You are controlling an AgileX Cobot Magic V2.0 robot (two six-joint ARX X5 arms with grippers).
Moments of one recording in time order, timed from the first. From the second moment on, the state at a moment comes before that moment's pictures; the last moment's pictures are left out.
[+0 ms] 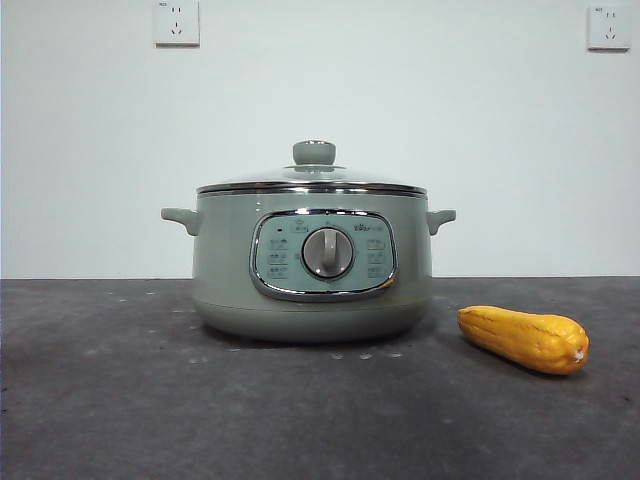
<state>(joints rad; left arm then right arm) 0.06 0.32 0.65 -0.49 0.37 -0.22 0.04 0.45 0.80 -0.55 -0.22 0.12</state>
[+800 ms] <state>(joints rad) 0.04 0.57 1.04 -0.87 0.47 -0.05 0.04 0.65 1.21 -1.04 -0.28 -0.02</state>
